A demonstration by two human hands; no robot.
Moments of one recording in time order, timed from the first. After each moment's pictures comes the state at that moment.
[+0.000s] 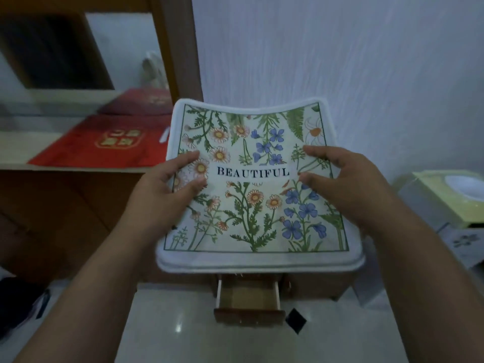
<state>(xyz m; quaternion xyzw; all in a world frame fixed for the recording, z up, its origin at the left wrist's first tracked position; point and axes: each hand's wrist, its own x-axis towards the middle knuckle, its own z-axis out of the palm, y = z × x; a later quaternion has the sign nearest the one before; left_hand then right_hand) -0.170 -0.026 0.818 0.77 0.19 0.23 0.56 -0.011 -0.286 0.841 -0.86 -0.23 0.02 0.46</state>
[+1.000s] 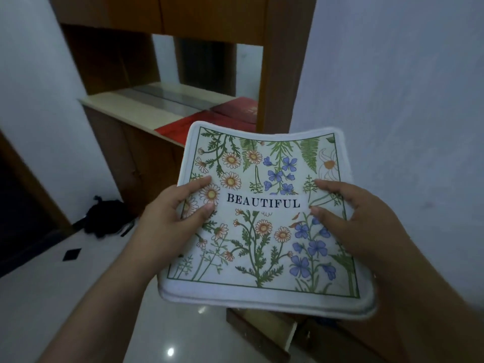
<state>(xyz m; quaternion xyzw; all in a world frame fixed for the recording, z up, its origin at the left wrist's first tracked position) -0.238 -0.127 0.823 0.74 0.37 0.36 0.43 0.023 -0.288 0.849 -0.80 -0.44 0.08 0.39</state>
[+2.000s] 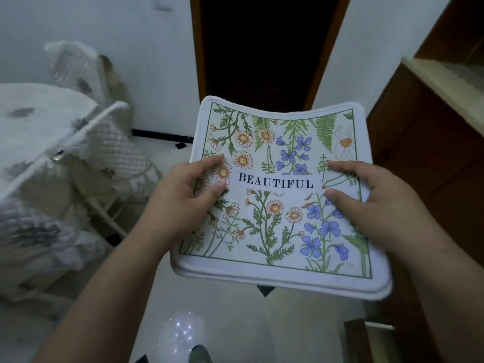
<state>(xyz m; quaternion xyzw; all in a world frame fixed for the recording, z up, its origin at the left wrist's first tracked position) -0.656 -0.361 0.783 0.45 0.76 0.44 0.17 -0.388 -0.211 0.827 -0.48 -0.80 0.29 0.21</state>
